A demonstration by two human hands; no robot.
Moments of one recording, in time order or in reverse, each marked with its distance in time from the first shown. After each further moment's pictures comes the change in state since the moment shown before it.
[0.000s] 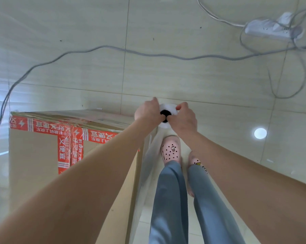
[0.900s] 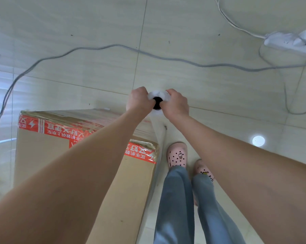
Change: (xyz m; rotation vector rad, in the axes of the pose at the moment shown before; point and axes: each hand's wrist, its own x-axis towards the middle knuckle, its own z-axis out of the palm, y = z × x) left_hand 0.049 -0.066 -0.053 -0.385 0.170 -0.131; right_hand 0.033 -0.094 0.037 0.024 -0.049 -0.158
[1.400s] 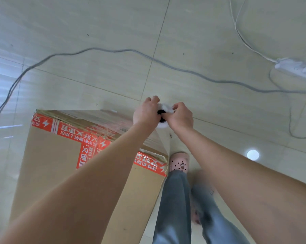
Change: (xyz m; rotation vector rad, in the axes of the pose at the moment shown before) left_hand 0.002 -0.024 -0.013 0.213 0.018 0.146; right_hand 0.005 -0.025 0.023 -0.046 -0.014 0.089
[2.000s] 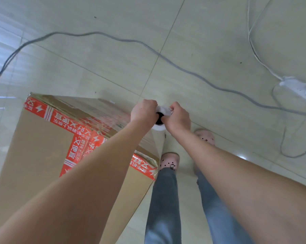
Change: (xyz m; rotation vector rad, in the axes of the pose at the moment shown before) left_hand 0.013 0.004 -0.006 -0.026 -0.106 -0.142; right_hand 0.012 -0.009 -0.008 -0.217 -0.095 -0.120
